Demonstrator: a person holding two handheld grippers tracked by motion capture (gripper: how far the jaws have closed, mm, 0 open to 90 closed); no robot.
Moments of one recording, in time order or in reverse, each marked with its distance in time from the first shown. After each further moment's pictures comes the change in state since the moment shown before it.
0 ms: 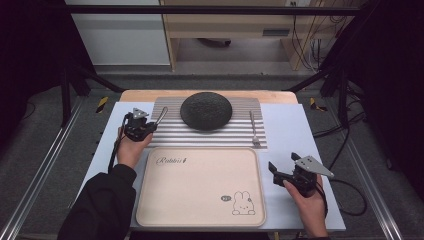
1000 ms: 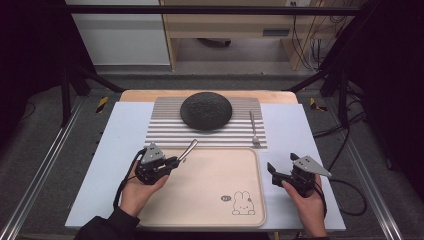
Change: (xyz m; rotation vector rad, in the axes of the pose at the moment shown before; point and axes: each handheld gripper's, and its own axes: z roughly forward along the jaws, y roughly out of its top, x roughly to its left) left arm -0.114 -0.041 -0.076 -0.056 -0.295 0.125; right arm 0.003 -0.001 0.002 0.015 -0.004 -0.017
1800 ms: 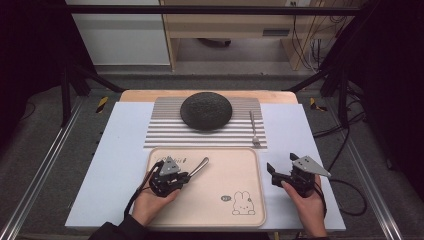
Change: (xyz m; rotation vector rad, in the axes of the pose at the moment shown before) left arm -0.032 -0.023 0.030 0.125 -0.060 0.034; right arm 0.001 0.000 0.000 0.000 0.008 -0.010
